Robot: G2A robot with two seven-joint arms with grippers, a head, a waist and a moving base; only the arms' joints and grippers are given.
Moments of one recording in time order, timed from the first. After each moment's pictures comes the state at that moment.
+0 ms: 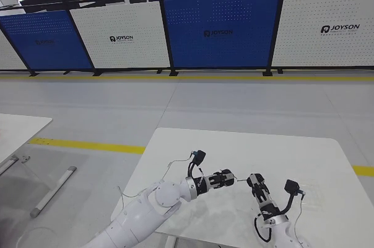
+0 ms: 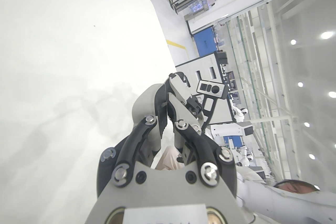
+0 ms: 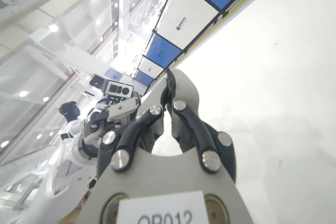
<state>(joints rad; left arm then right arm) 1.16 -1.12 -0.88 -1.48 -0.20 -0.15 -0.44 -1.50 -1.27 1.09 -1.54 -0.29 -0.21 -0.12</state>
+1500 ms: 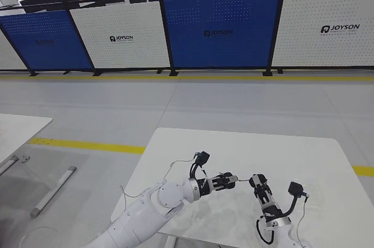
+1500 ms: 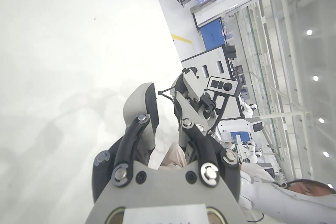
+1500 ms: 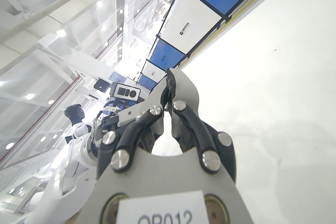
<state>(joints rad) 1.15 -1.13 -0.87 -1.49 -0.10 -0.10 -0.45 -1.54 -1.29 1.13 -1.57 -0.32 -0.23 -0.11</state>
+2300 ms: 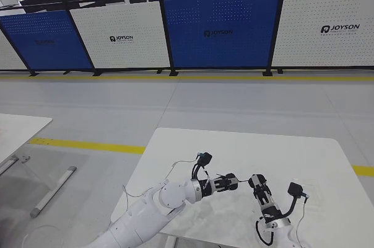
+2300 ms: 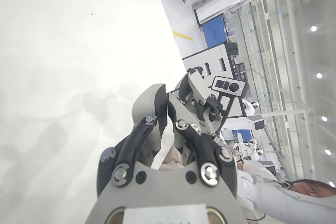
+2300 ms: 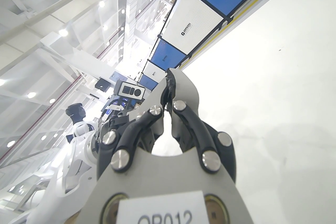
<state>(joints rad) 1.14 -1.15 -0.85 -1.48 -0.08 -0.10 -0.46 -1.55 -1.30 1.14 -1.59 -0.34 -0.23 -0.10</state>
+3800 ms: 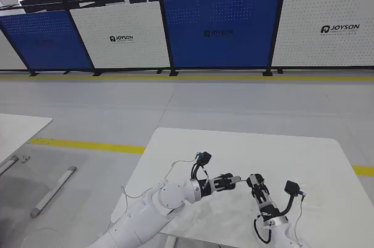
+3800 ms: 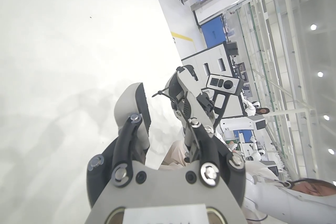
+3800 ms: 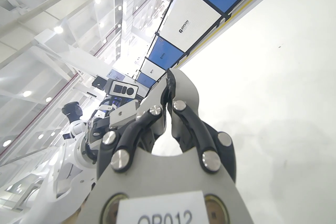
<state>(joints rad) 1.16 -1.15 -0.88 -1.49 -0.06 -0.10 -0.46 -1.53 -1.32 1.14 -1.56 -0.36 -0.22 -0.08</state>
